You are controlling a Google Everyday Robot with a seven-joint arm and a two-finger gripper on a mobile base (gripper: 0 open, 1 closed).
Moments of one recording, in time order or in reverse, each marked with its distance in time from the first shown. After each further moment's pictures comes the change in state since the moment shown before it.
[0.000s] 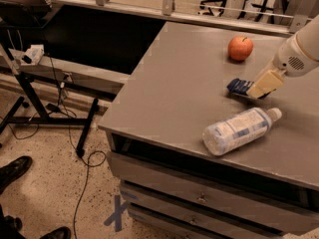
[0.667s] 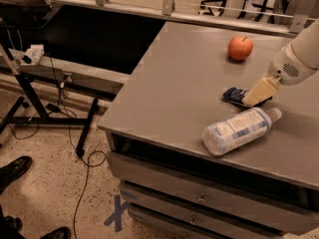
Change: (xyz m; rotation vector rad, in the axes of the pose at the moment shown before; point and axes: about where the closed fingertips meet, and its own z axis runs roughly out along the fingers) arm 0.012 0.024 0.009 -0.053 0.031 0.086
